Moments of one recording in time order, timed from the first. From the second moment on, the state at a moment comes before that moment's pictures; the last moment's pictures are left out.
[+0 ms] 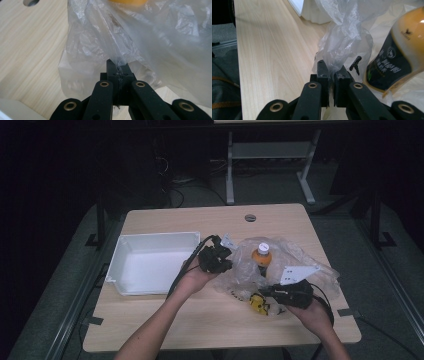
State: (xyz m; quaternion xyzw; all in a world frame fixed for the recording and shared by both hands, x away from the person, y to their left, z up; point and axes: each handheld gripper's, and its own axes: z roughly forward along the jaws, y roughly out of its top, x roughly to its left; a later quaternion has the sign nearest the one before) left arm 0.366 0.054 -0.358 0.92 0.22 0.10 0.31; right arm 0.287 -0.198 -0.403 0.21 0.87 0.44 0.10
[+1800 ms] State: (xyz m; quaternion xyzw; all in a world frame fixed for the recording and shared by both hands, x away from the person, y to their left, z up) left arm 0.351 0.080 -0.371 0.91 0.23 0.07 0.34; right arm 0.303 -0.159 -0.366 0.16 0.89 0.42 0.13
